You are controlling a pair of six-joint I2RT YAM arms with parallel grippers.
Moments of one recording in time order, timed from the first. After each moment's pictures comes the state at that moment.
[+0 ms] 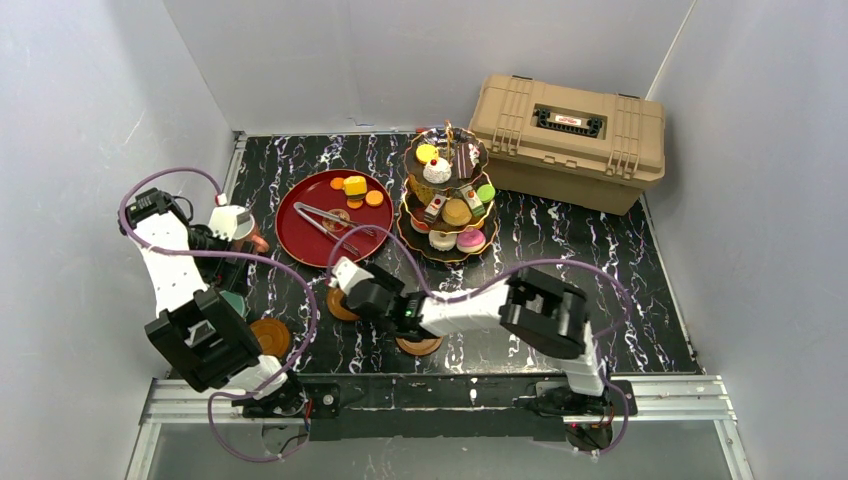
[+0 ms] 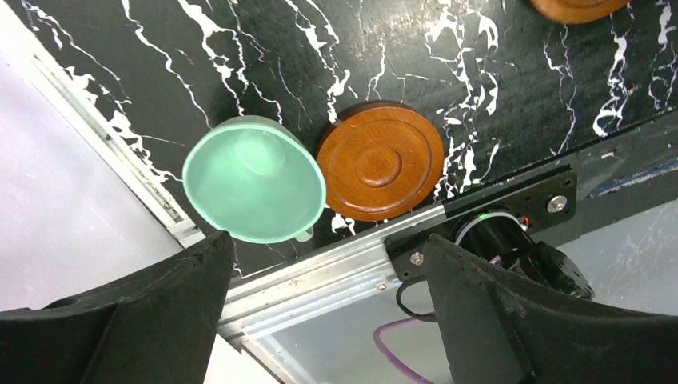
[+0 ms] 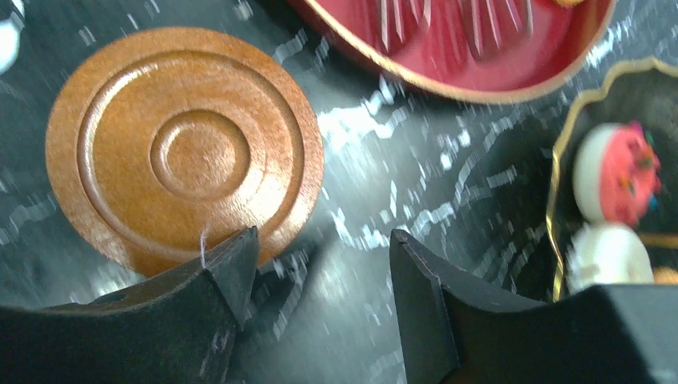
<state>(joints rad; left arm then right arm) 0.61 1.44 1.35 -1.44 0.29 0.98 1.32 2.06 1.30 0.11 0.56 -0.07</state>
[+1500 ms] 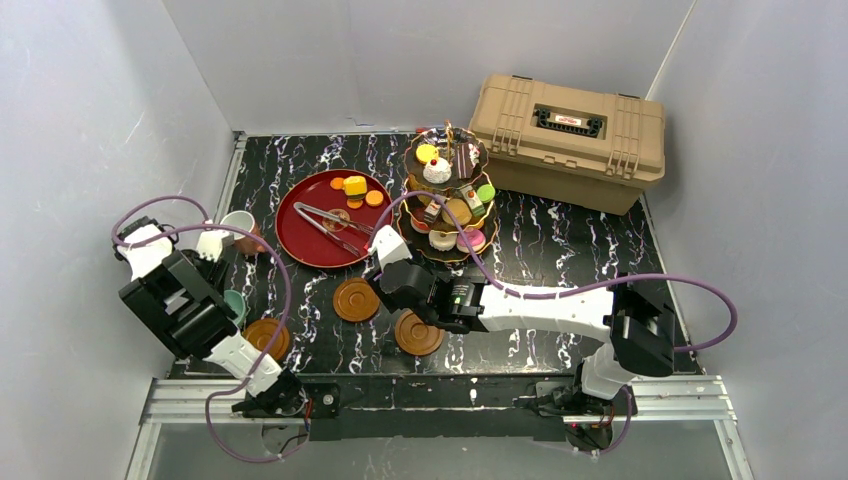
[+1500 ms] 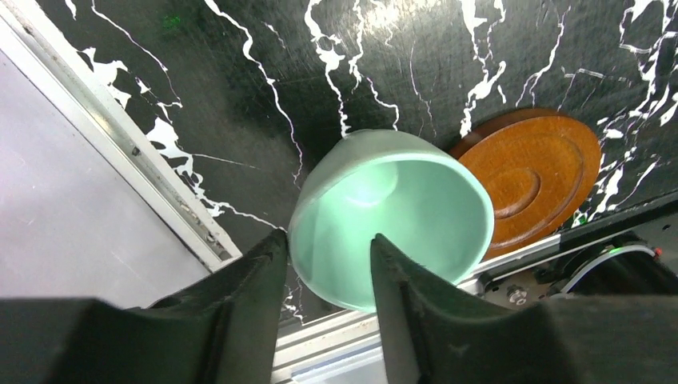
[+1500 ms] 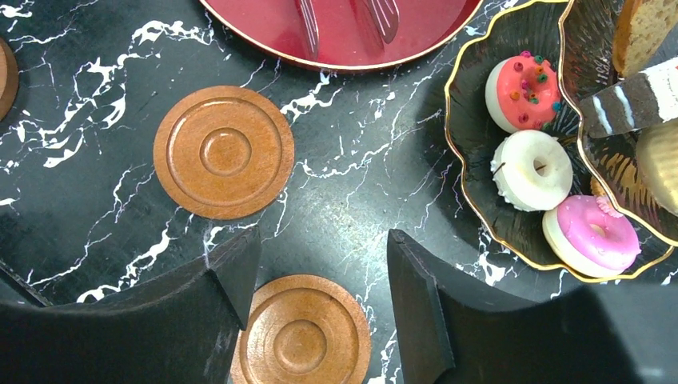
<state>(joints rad) 0.78 1.68 1.23 -1.18 0.25 1.14 1.32 1.59 1.16 -0.19 0.56 0.23</state>
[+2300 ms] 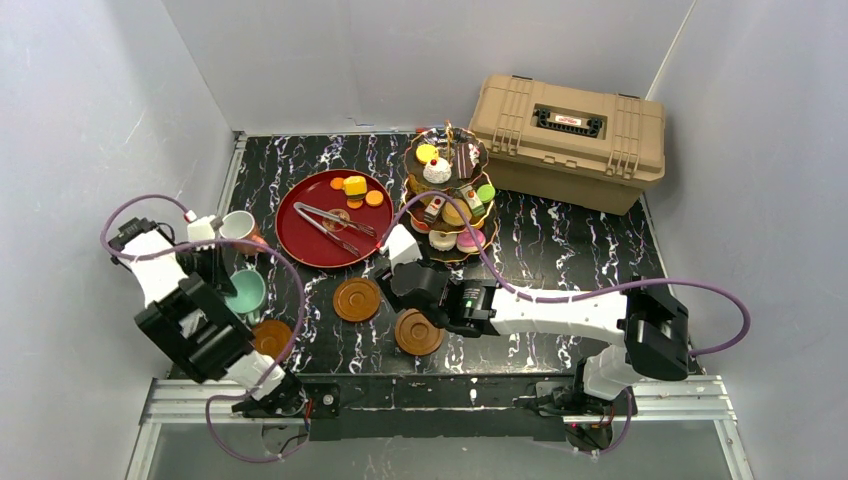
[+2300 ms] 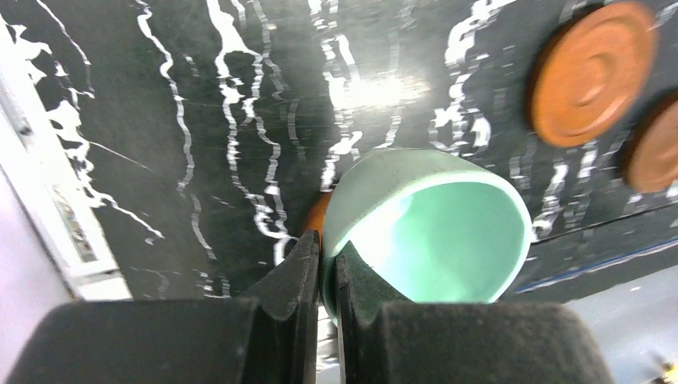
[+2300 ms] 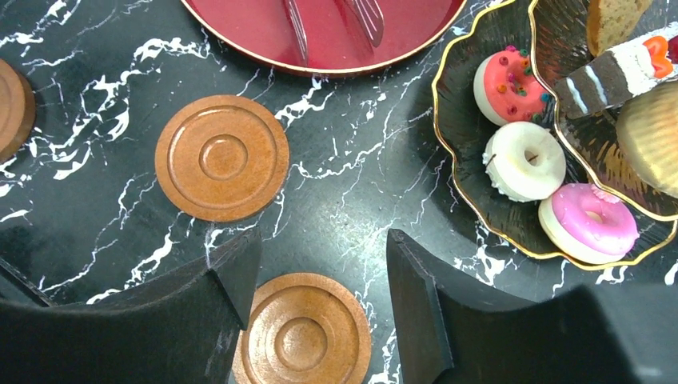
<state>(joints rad) 0.79 1.56 1.19 -1.22 0.43 0.82 1.32 1.52 1.09 -0.15 0.58 0.27</state>
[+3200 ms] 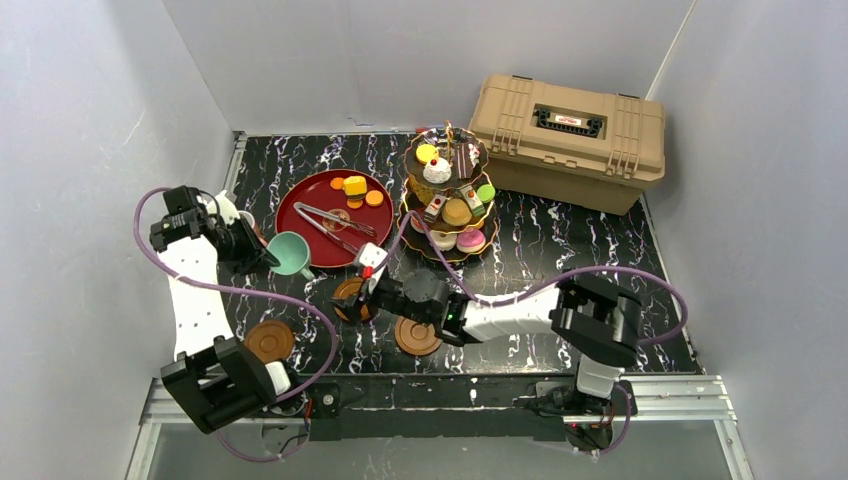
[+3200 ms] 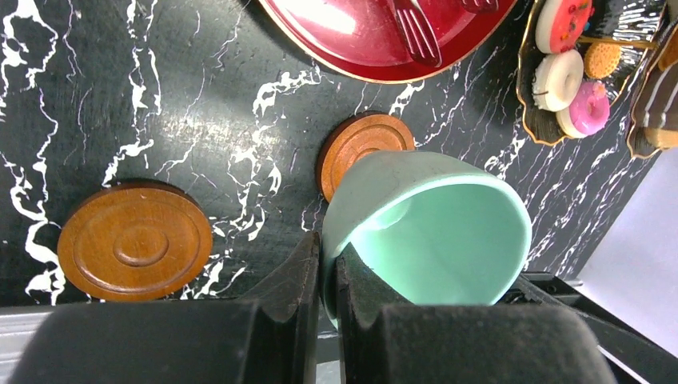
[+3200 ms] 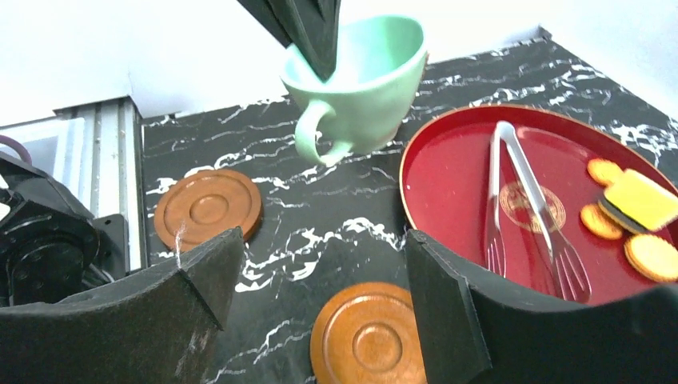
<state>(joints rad) 0.44 1.21 1.18 -1.18 0.48 -0.08 1.30 1.72 0.92 0.81 0.10 -0.01</state>
